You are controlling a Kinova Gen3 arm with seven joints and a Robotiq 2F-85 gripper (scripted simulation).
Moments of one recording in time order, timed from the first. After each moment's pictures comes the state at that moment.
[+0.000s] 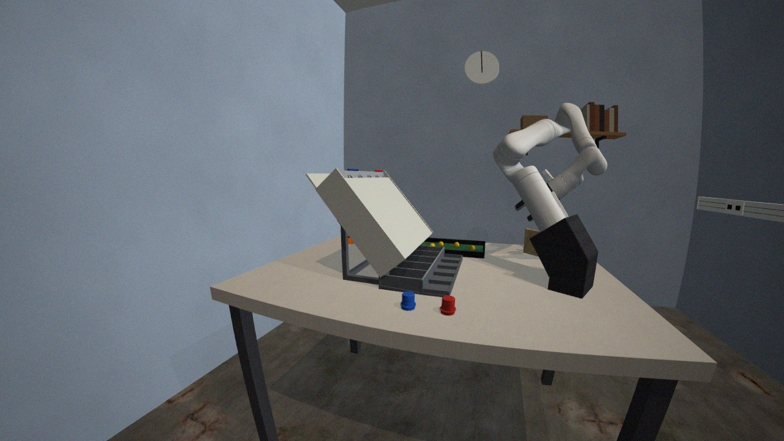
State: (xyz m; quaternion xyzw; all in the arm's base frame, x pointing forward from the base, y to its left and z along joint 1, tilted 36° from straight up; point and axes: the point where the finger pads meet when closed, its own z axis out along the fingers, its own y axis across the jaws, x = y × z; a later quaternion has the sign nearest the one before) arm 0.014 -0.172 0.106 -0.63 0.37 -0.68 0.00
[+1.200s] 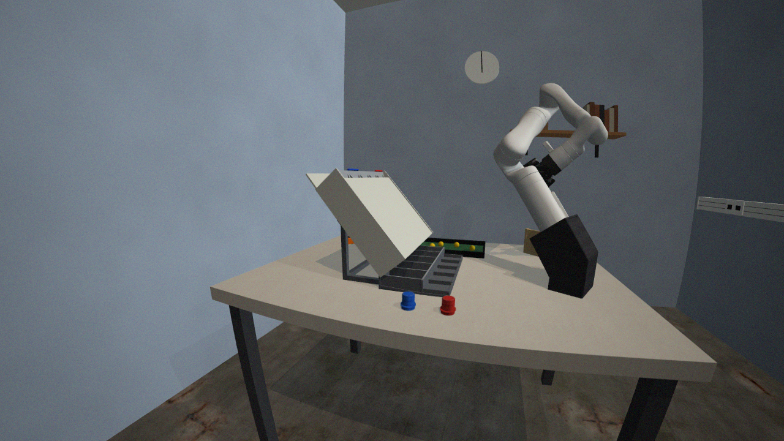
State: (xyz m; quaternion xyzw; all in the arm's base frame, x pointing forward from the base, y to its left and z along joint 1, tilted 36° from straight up) arm -0.031 -0.132 0.189 -0.63 0.37 -0.68 0.00
